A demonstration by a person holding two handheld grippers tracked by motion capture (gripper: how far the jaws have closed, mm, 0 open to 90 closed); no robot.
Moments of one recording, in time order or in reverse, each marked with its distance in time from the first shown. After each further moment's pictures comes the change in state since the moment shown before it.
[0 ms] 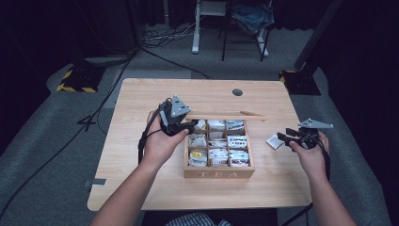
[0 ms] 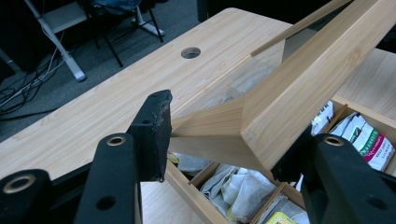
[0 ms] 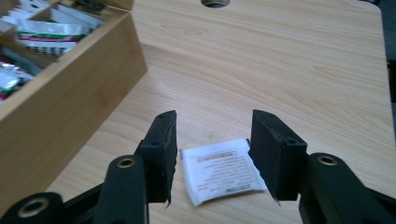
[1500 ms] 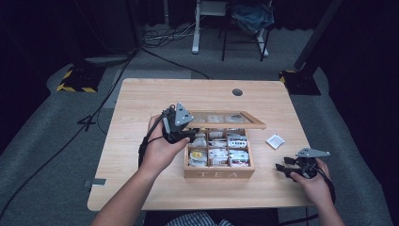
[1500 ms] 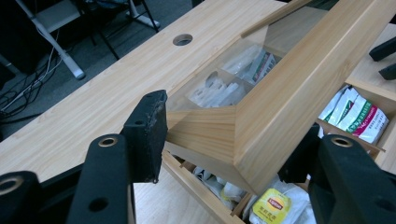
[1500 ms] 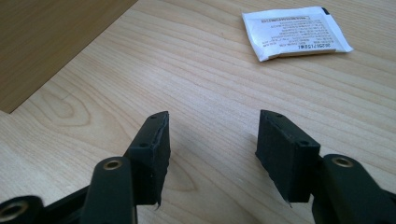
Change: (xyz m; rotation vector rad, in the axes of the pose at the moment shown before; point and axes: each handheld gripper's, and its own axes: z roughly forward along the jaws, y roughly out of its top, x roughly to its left) left arm -0.015 -0.010 -0.003 0.046 -0.002 0.072; right arm 0.018 -0.084 -0.012 0.141 0.124 -0.040
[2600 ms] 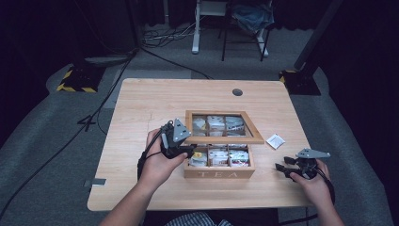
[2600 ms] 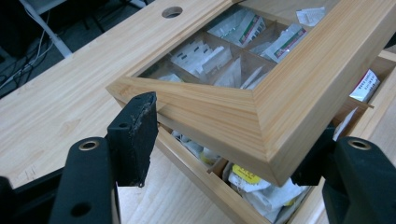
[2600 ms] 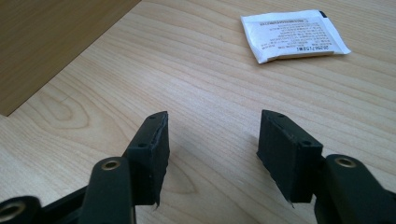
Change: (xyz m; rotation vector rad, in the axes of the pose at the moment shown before) left arm -0.017 -0.036 0.001 0.042 -0.013 -0.022; right arm 0.001 -0.002 0.001 -0.019 -0.010 0.000
